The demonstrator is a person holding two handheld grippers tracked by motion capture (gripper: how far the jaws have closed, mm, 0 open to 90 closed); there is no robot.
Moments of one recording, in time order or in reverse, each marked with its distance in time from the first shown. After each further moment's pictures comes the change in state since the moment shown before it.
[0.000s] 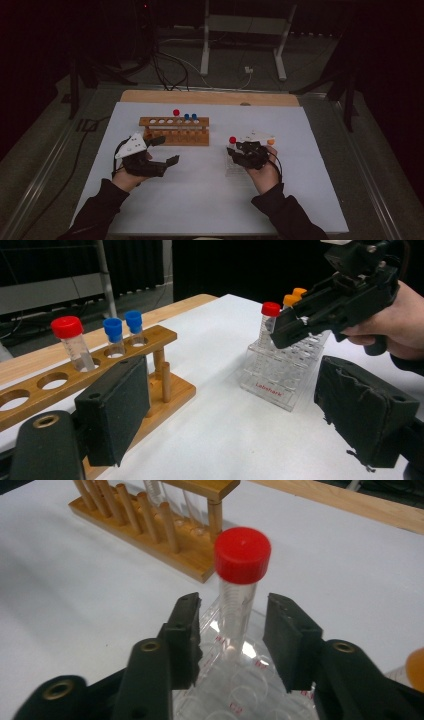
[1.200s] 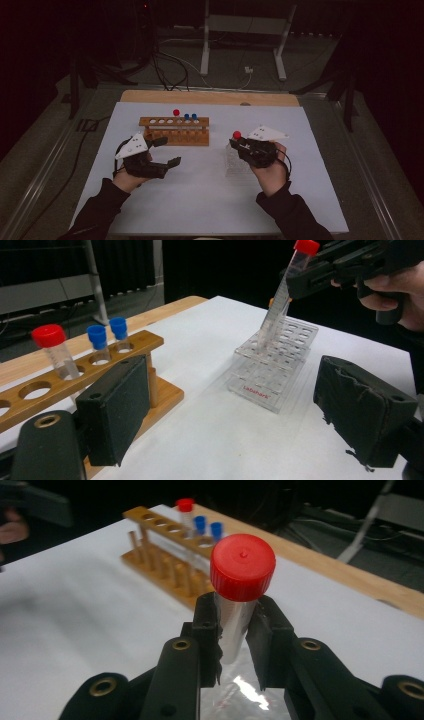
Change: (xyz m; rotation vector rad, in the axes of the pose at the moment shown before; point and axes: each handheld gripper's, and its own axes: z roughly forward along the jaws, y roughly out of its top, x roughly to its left) left arm -0.008 0.007 -0.001 -0.001 -0.045 0.004; right arm 0.018 0.029 -0.054 -0.154 0.061 -0.091
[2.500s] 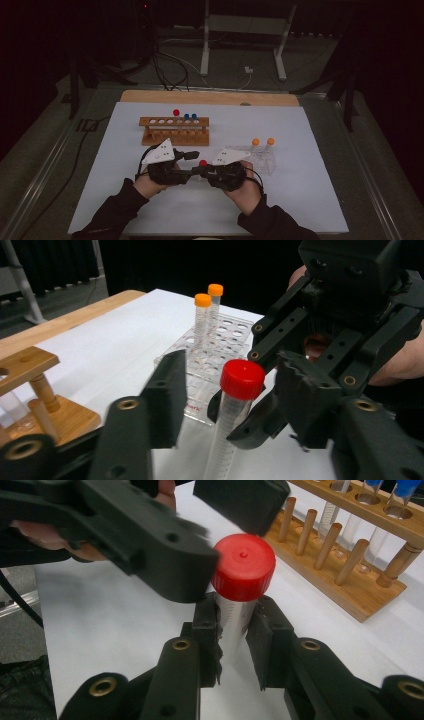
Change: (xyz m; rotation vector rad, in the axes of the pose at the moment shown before) left arm -0.043 0.012 0.043 0.043 -0.182 0.043; right arm 0.072 -0.022 0.036 0.122 0.265 -0.110
